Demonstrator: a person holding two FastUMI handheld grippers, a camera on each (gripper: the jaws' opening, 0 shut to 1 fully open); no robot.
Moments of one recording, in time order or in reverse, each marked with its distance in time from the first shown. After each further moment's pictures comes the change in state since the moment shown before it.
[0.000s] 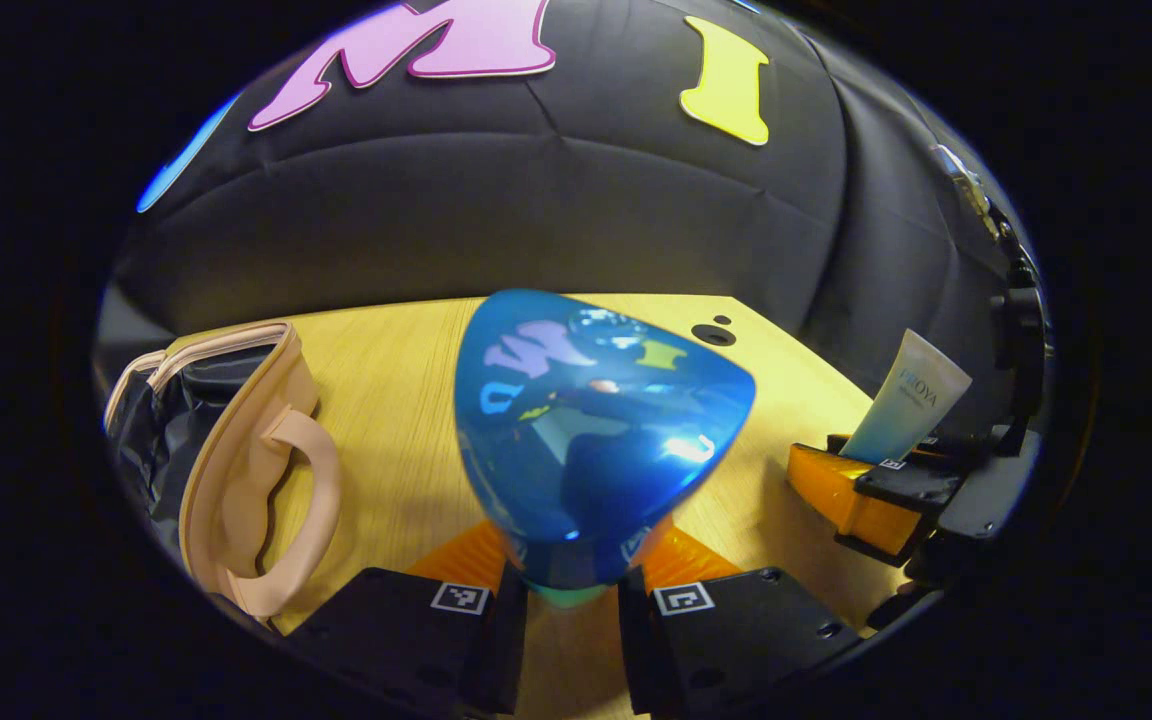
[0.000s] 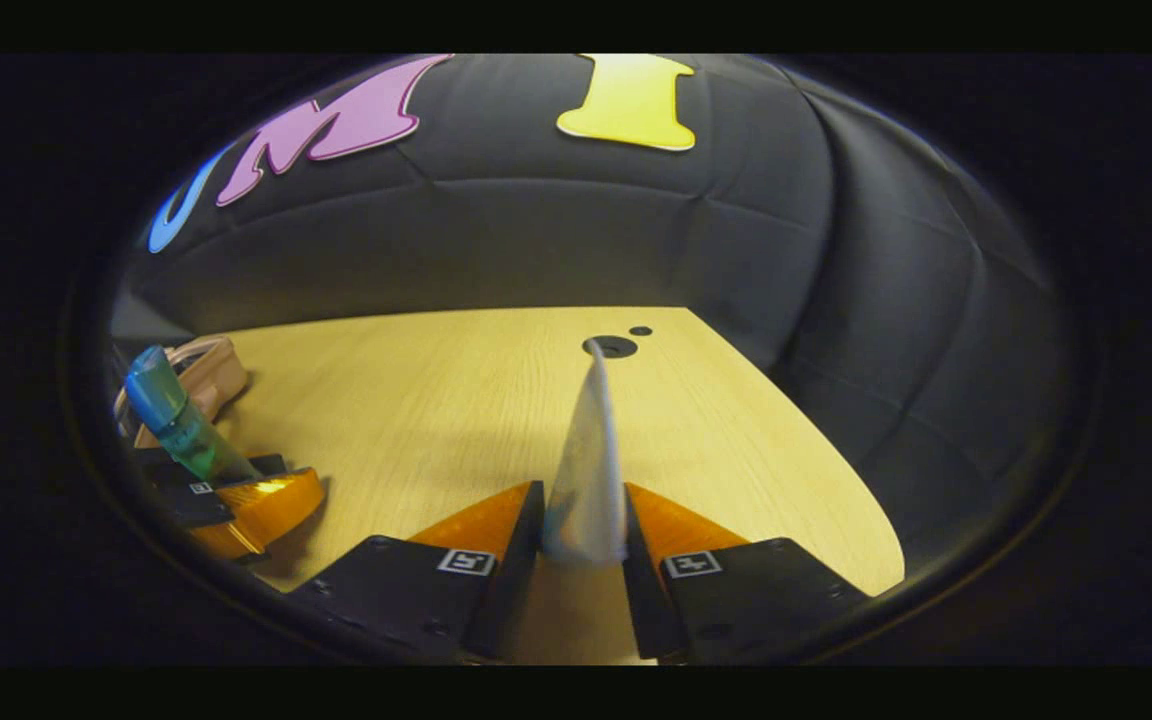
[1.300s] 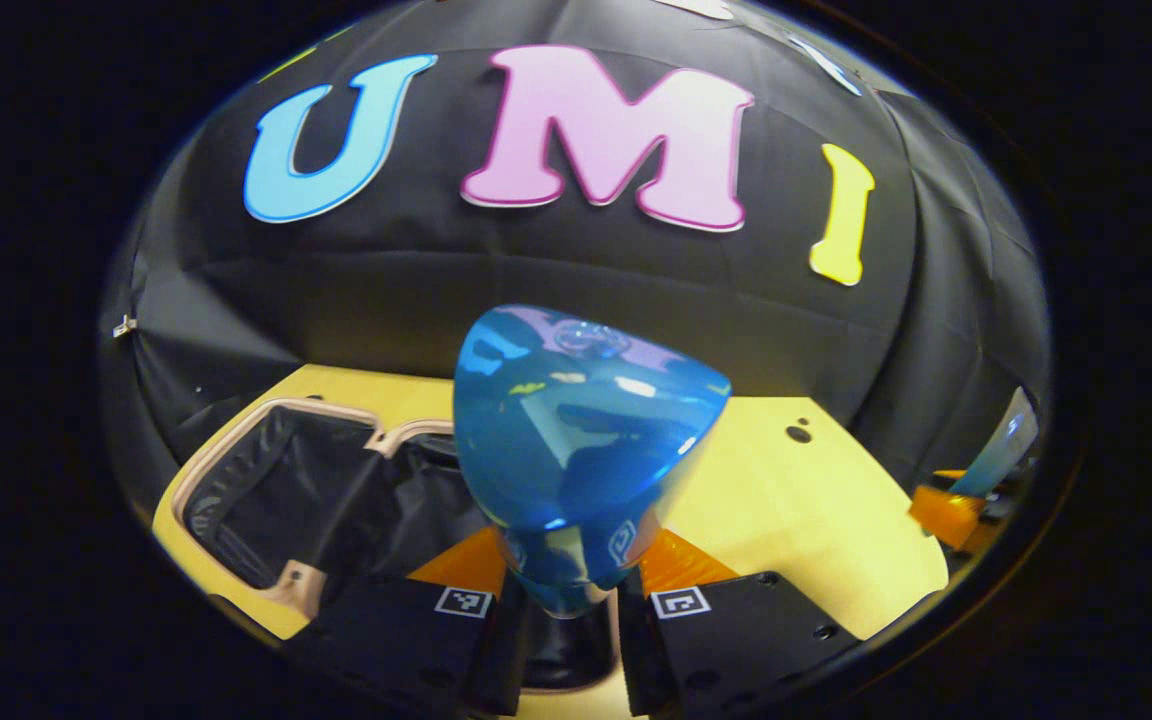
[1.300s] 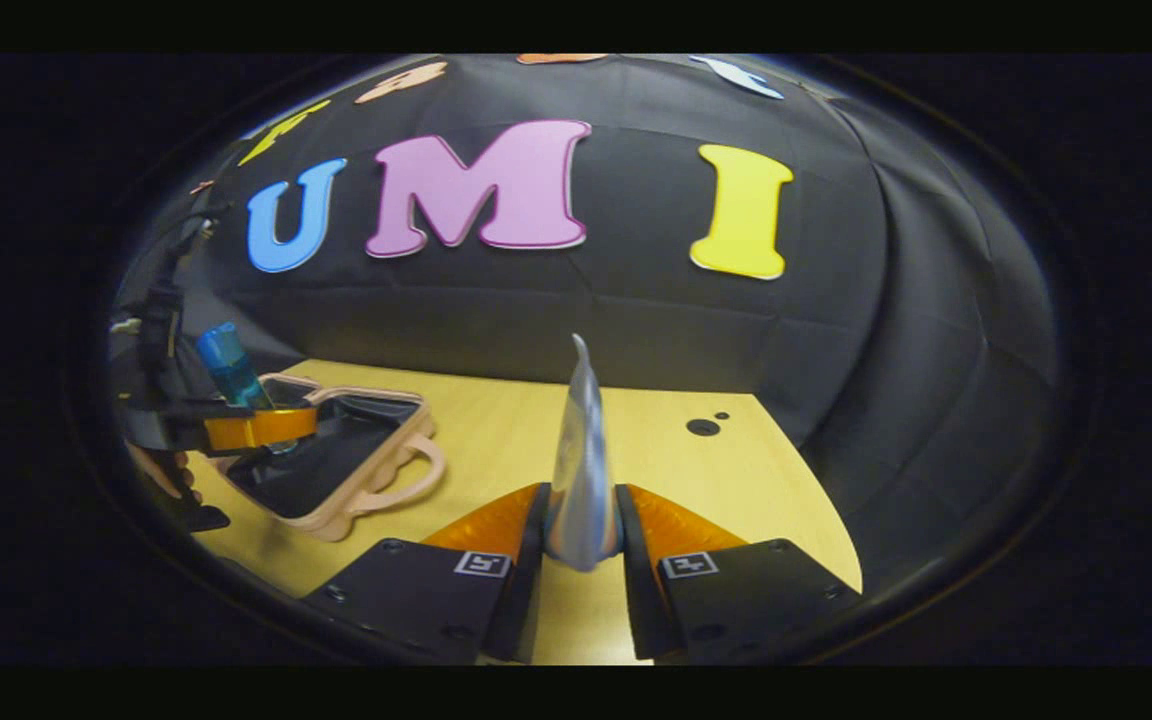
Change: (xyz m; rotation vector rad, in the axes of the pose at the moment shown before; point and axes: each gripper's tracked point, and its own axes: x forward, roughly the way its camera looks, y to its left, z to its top) left arm -0.175 0.218 0.059 -0.122 -0.120 0.204; right arm -0.196 0.137 0.089 -0.118 -0.198 0.213
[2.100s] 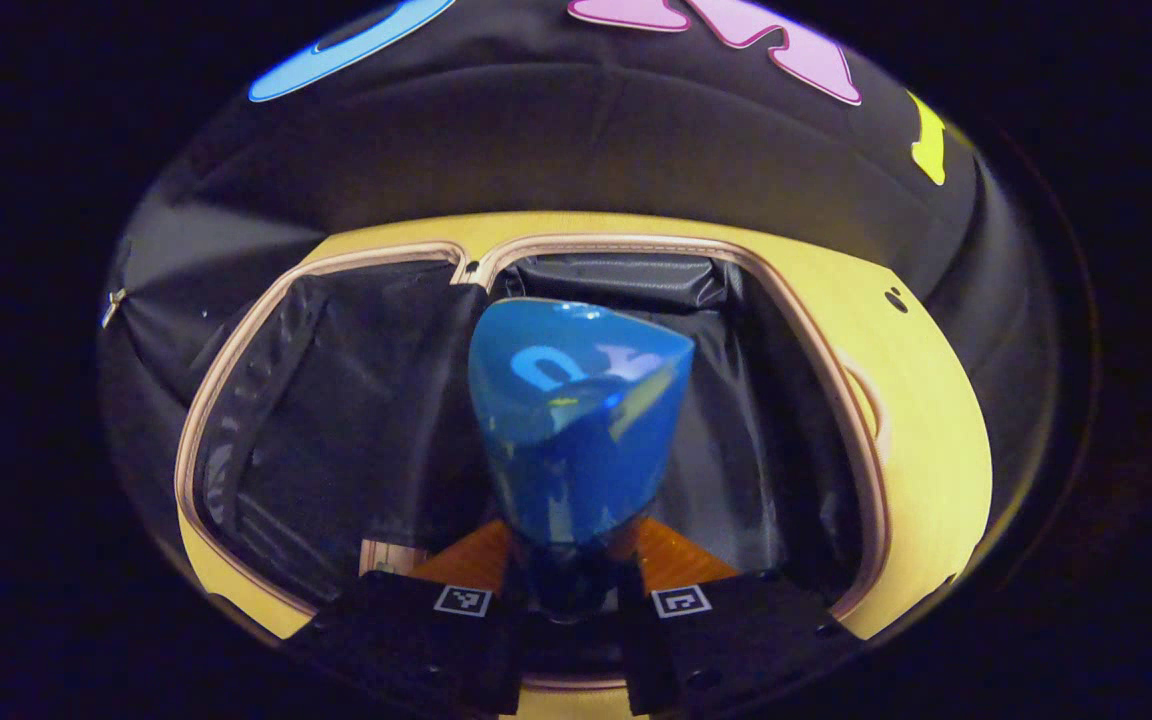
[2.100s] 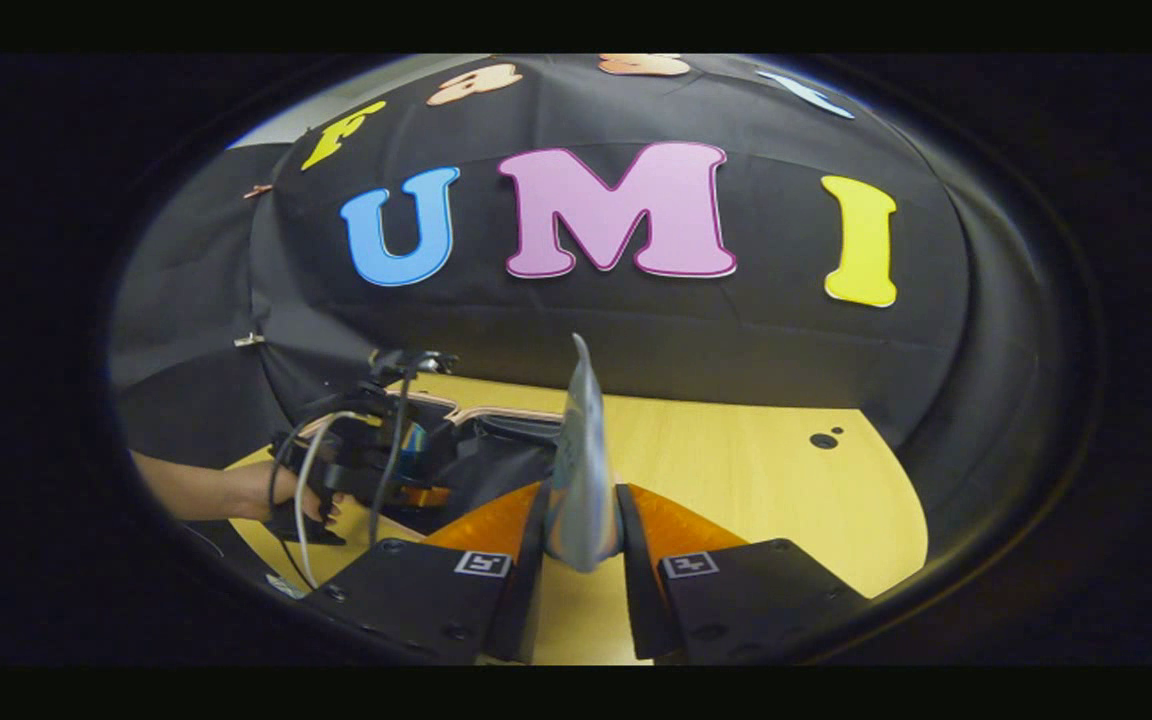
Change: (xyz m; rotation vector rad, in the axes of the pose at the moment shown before) left arm 0.041 0.097 -0.107 0.005 0.479 0.052; right arm -0.023 0.136 0.031 0.037 -0.025 0.209
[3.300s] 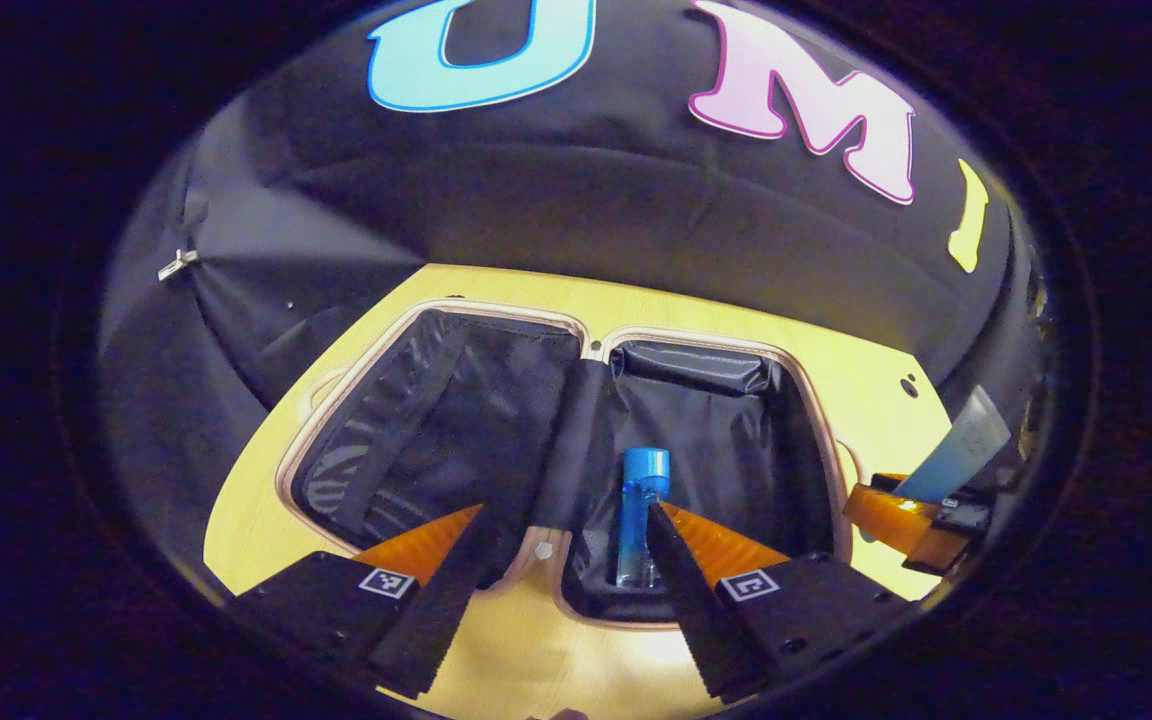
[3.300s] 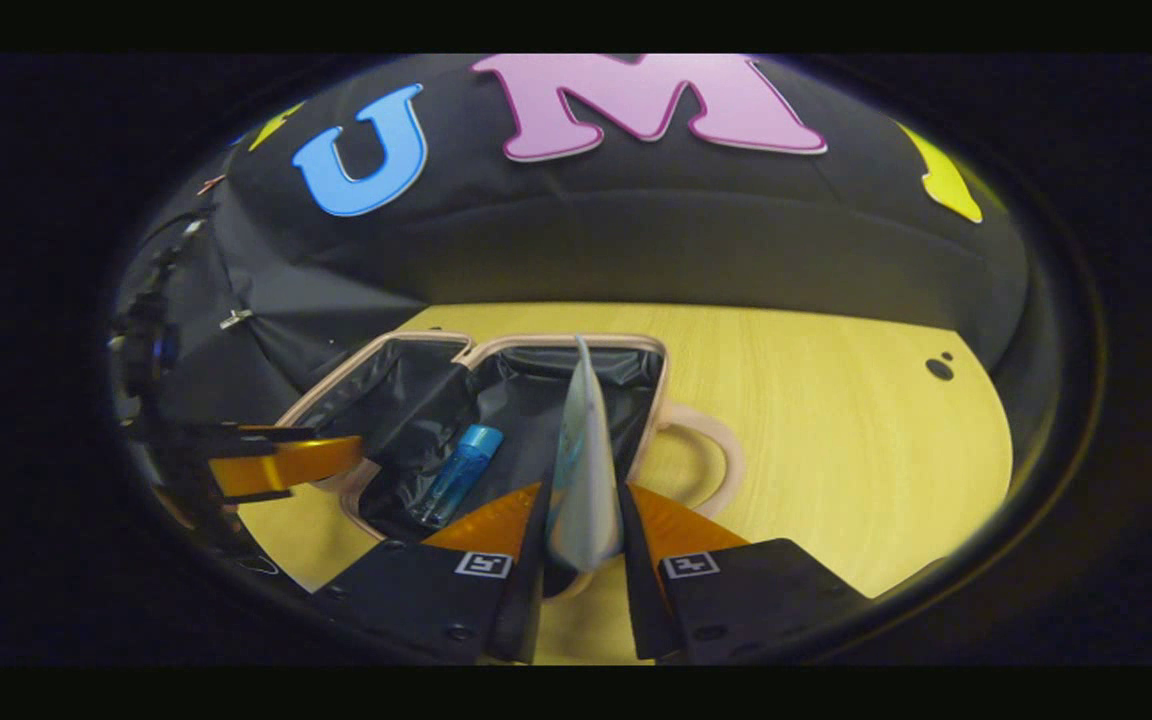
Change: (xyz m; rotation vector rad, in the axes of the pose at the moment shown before) left arm -0.109 0.066 0.023 -0.173 -0.211 0.069; right arm 0.130 0.053 -0.097 0.128 0.358 0.096
